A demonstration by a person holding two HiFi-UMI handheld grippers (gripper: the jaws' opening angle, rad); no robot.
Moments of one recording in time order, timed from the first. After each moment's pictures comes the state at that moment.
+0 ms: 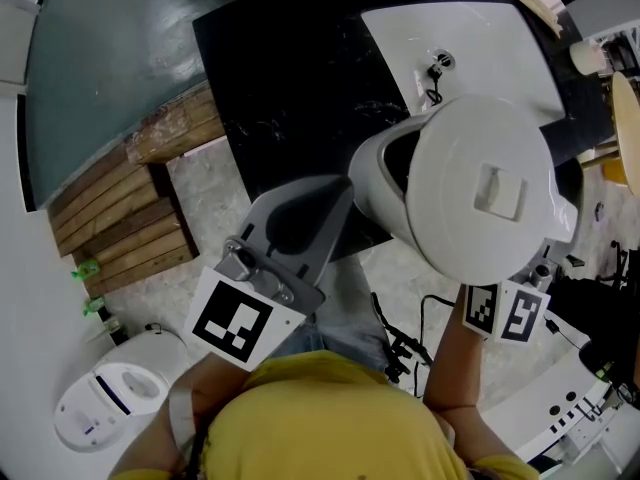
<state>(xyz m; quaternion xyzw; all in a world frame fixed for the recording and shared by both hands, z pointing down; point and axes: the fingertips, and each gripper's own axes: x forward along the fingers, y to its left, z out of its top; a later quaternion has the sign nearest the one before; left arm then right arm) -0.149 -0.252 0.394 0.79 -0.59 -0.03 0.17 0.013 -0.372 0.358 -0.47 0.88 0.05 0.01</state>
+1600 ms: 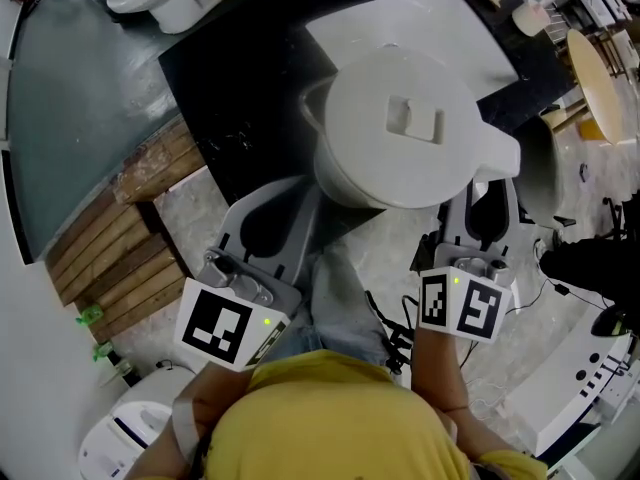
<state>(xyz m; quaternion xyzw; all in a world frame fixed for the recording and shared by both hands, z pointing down) -0.136 -0.233 0.372 0.81 -0.58 -0.03 0.13 0.033 -0.322 0.360 -0.55 0.83 0.02 -0.03</state>
